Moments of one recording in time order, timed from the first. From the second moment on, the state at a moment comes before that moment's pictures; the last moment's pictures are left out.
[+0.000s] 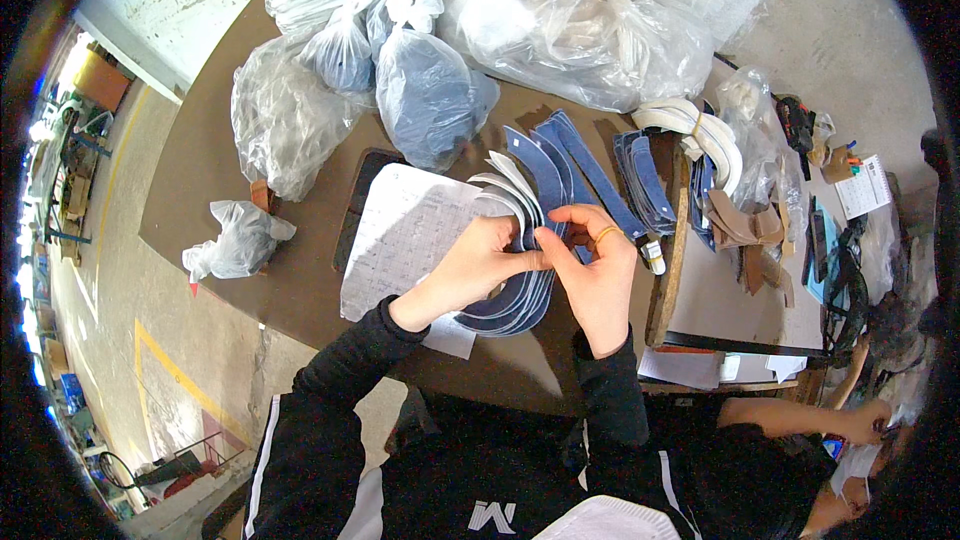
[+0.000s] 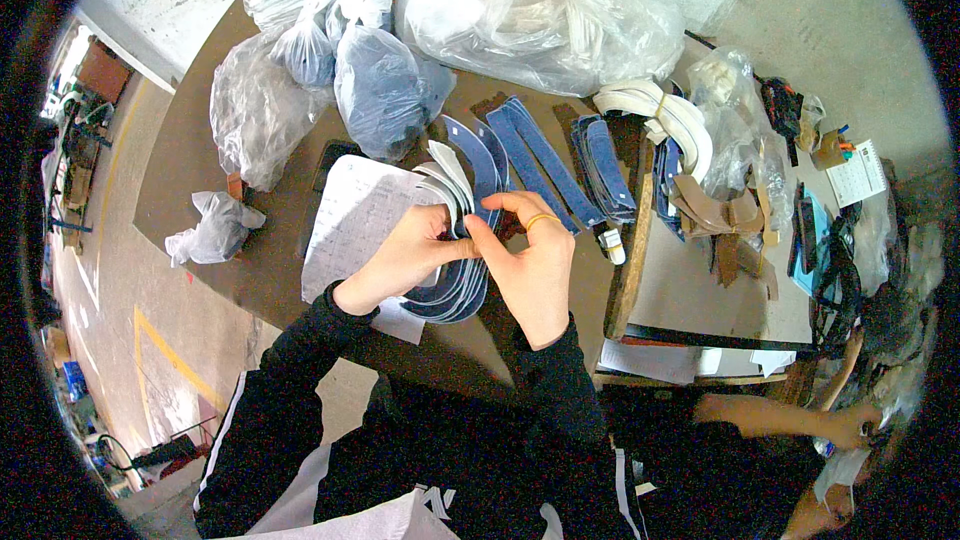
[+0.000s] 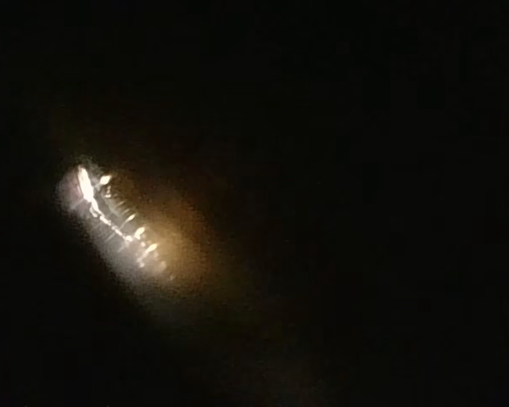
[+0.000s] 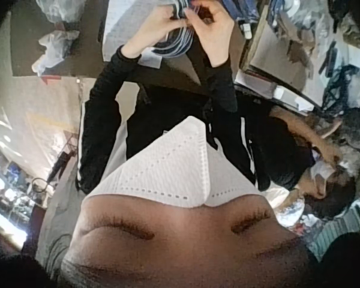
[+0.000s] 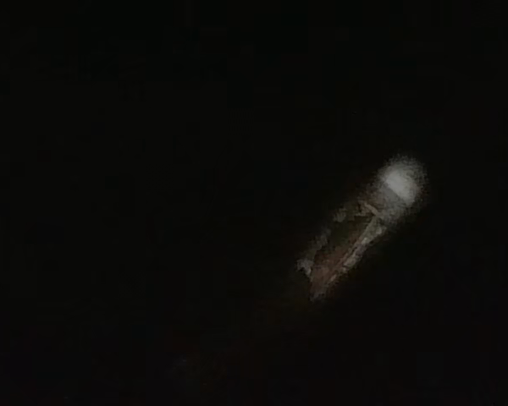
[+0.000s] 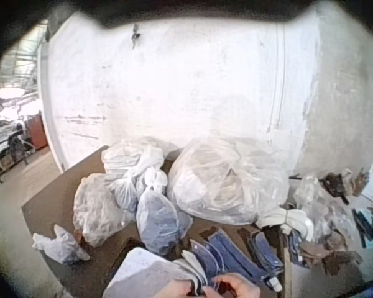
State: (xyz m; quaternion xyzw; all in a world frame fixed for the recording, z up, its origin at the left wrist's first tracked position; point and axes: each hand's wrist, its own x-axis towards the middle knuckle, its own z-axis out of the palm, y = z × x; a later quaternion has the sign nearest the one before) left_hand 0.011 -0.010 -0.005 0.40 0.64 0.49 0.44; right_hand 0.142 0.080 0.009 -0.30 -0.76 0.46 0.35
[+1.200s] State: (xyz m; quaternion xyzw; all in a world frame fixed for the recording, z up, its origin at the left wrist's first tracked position) left_hand 0.010 -0.002 -0.025 0.15 0.22 0.77 0.58; right_hand 0.135 0.078 -0.006 -0.26 -0.79 0.46 0.31
